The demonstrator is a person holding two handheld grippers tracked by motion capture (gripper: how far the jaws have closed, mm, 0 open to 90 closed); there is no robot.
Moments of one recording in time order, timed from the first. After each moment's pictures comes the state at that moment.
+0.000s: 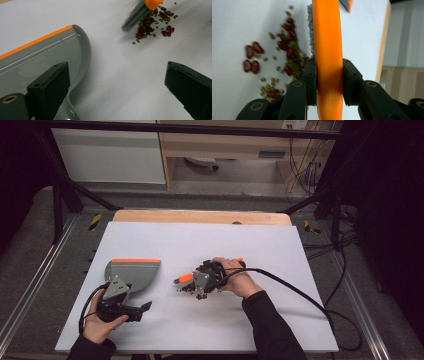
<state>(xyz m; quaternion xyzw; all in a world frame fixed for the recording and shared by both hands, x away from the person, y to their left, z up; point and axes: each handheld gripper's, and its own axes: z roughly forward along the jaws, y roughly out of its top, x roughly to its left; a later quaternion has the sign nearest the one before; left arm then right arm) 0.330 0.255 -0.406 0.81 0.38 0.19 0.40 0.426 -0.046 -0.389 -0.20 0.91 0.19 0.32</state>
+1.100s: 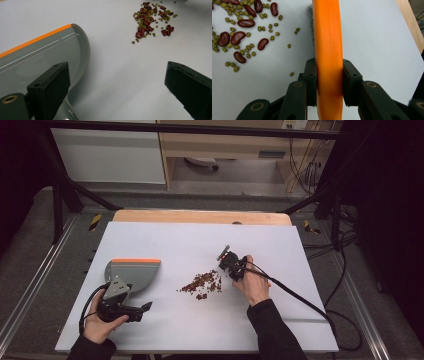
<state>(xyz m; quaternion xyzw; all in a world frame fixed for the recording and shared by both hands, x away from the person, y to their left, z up) 0.331 0.254 -0.407 0.81 0.38 0.19 0.39 0.445 -0.095 -0.390 0.34 0.89 0.05 0.28</state>
